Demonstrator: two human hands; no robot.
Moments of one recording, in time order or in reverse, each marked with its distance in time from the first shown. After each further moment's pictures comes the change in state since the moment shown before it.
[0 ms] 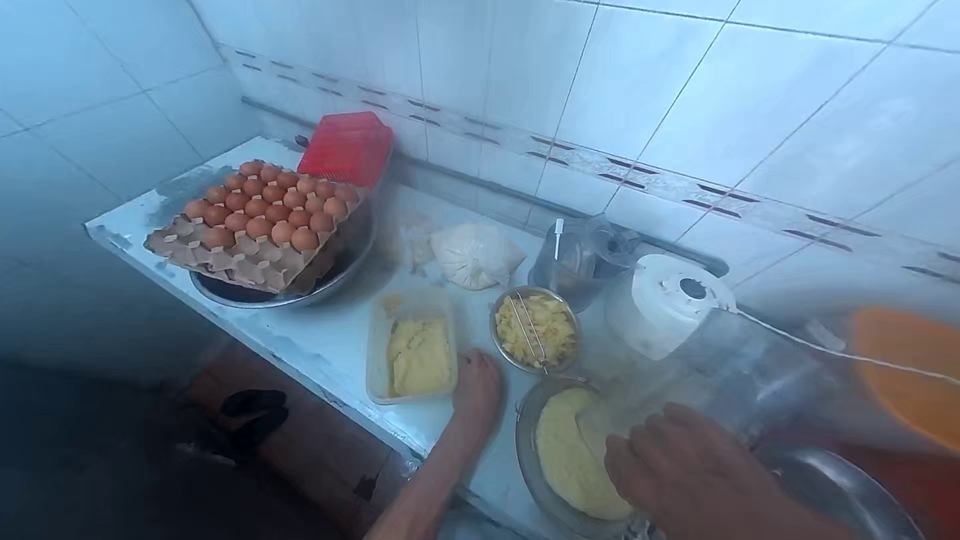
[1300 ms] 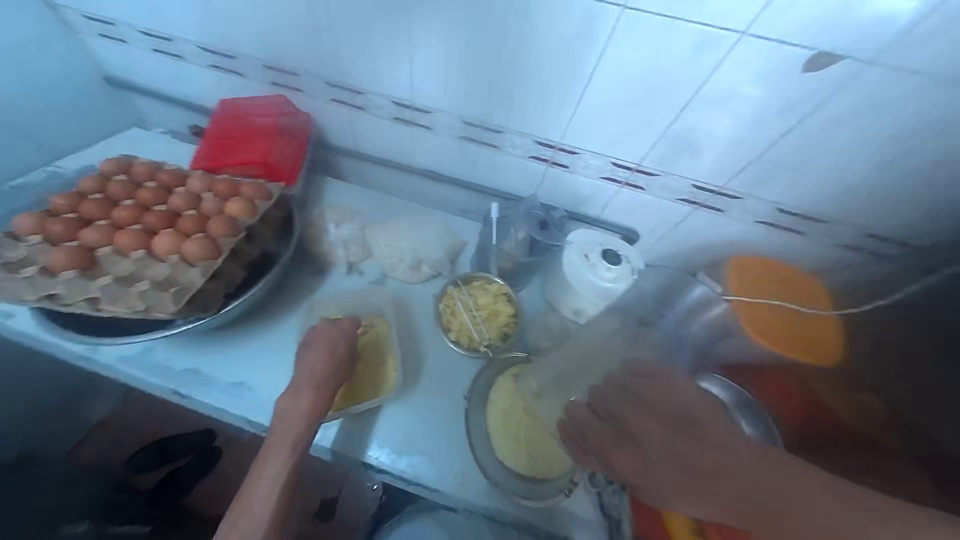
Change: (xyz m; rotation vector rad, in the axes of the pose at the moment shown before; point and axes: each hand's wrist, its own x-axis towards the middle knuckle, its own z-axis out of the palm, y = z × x) left_hand -0.001 -0.130 -0.101 -0.054 0.157 -0.024; right_hand -0.015 0.019 -0.027 0.033 0.156 0.027
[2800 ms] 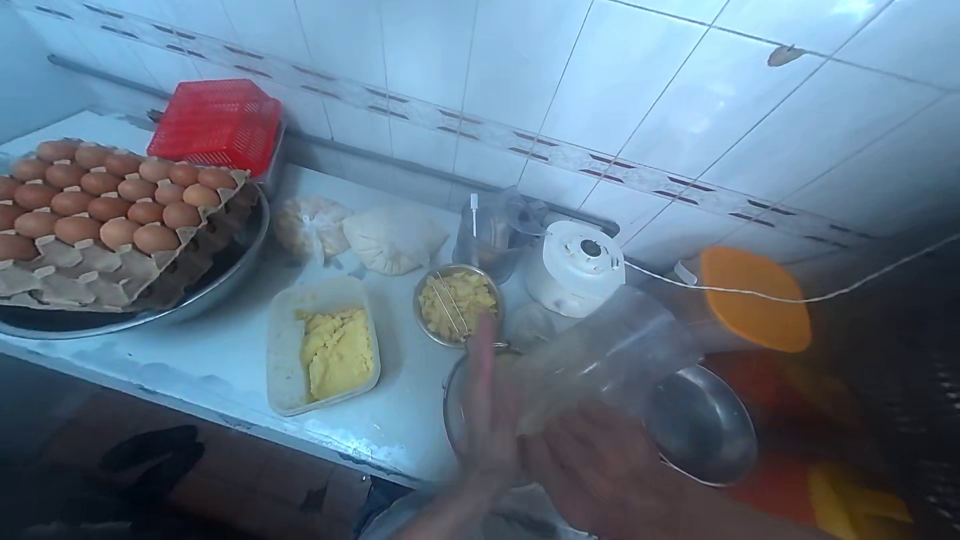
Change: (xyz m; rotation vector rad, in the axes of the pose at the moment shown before) left_hand -0.104 0.216 0.076 -1.532 0.415 0.448; right_hand -0.028 -0.047 0.040 -0.038 0.247 0.149
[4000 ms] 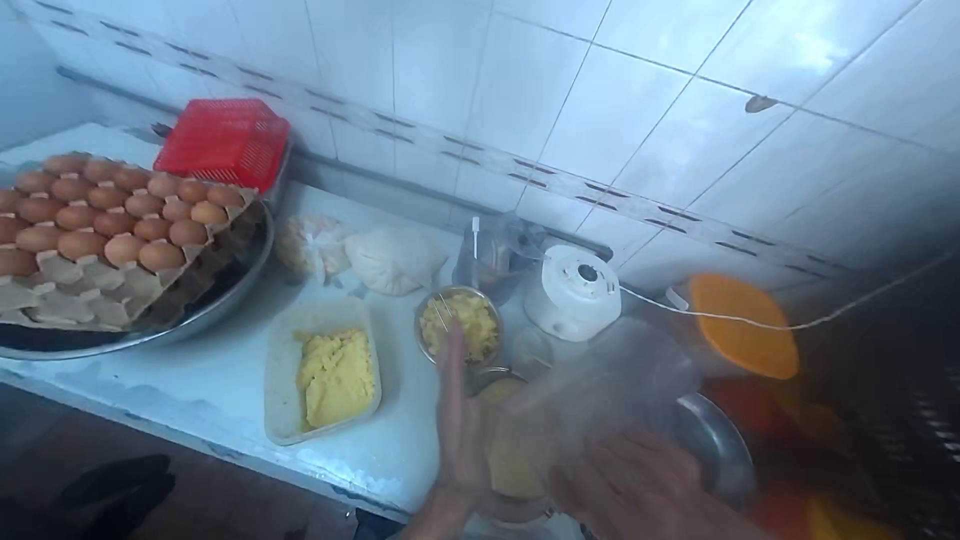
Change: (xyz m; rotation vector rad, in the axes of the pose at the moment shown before) left_hand 0.017 0.005 -0.021 0.168 -0.042 0.113; right_hand -0.009 0.008 0.001 -0.047 0.065 -0.004
